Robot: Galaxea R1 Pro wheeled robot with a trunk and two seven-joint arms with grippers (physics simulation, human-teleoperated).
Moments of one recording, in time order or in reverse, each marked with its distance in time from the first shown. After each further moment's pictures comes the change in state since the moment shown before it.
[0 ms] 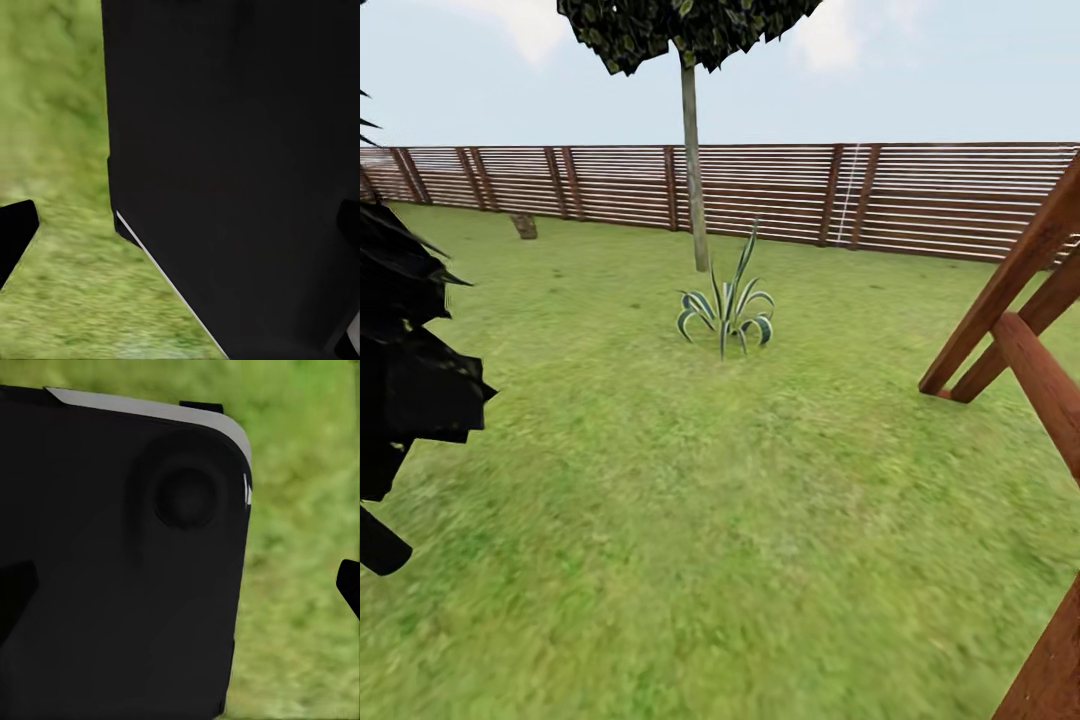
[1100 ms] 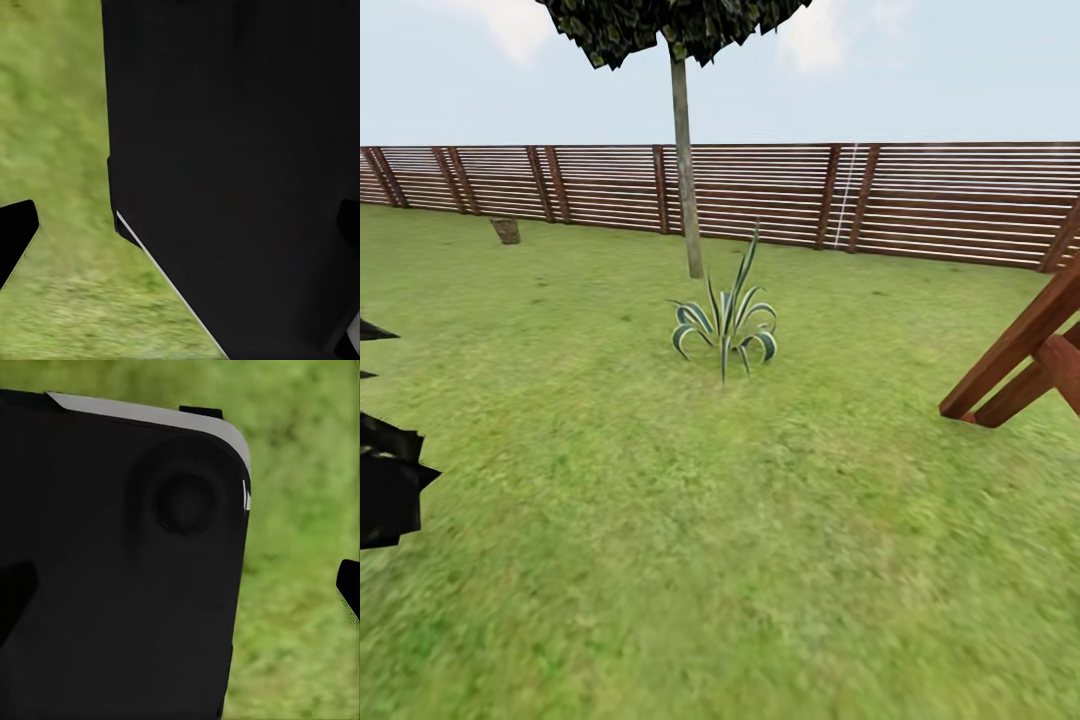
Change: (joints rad) left arm 0.000 0.000 0.000 0.000 0.000 0.000 0.000; right arm 0.000 0.001 0.003 -0.004 0.005 -0.003 -0.004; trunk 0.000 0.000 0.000
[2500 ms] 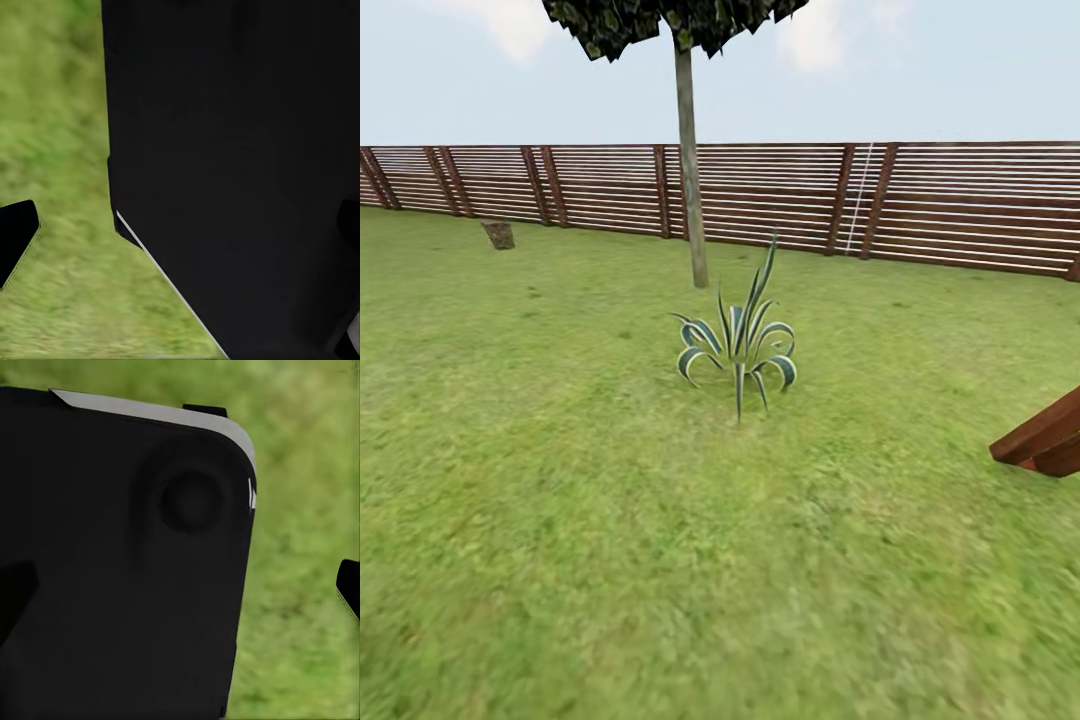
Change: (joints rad) left arm 0.000 0.000 0.000 0.000 -0.001 0.000 0.000; right arm 0.000 0.005 0.000 0.003 0.004 0.000 -0.001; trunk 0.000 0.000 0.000
